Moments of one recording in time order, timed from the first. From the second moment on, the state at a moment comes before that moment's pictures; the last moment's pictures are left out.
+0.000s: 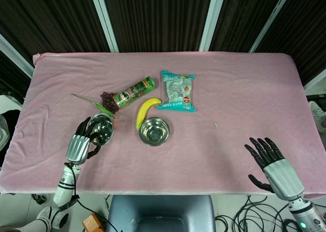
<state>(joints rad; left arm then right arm) -0.46 -1.89 -0.13 -0.72 1.56 1.44 -0.25 0.18 -1.08 -0.13 -1.62 -1.80 1.59 -0.10</state>
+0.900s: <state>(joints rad) -0.72 -2.04 -0.20 -0.88 1.49 1.19 0.13 0.11 -1.09 -0.09 -1.48 -1.77 1.64 0.12</state>
